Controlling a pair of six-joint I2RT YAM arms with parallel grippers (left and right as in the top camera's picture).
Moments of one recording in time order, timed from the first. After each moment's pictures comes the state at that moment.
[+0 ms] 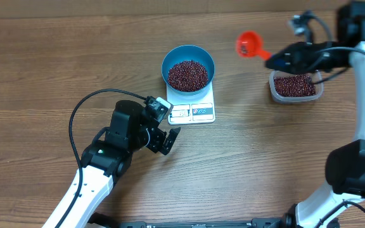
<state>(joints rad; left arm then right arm) -0.38 1.14 0.71 -0.34 0.24 0.13 -0.20 1.89 1.96 -1.54 -0.94 -0.43</state>
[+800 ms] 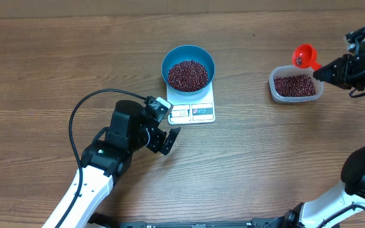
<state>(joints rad) -0.38 1.14 0.71 -0.34 0.24 0.13 -0.47 1.89 1.88 -1.50 -0.72 -0.37</state>
